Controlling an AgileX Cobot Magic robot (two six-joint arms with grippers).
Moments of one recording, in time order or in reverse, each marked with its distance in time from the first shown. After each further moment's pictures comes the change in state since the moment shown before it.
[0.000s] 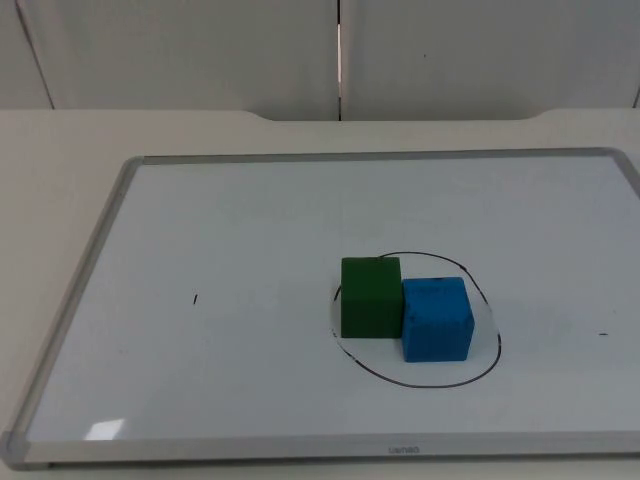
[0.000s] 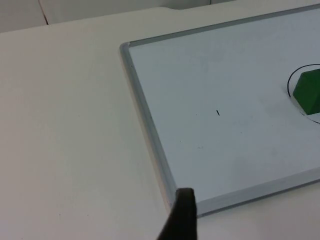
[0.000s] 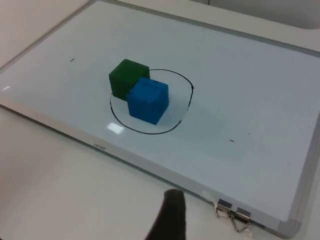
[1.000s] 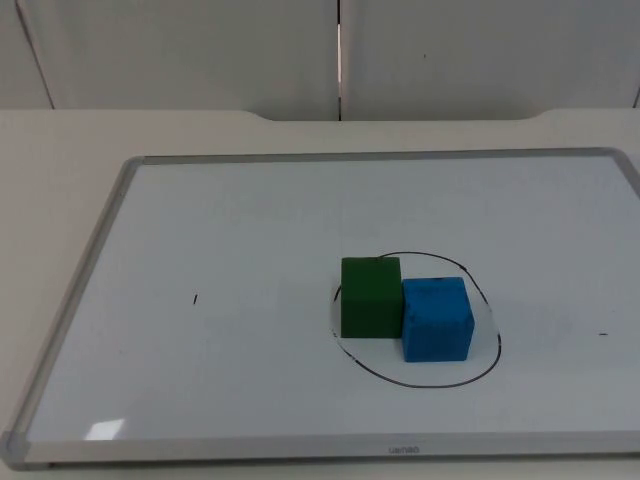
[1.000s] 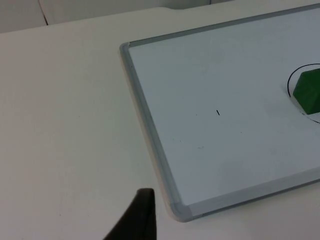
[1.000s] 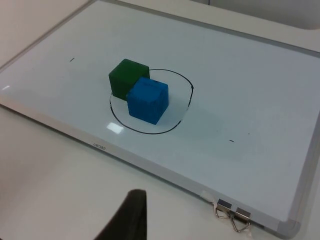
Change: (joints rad) right arm 0.000 0.000 0.000 0.000 0.000 -0.002; left arm 0.000 0.000 0.000 0.000 0.000 0.000
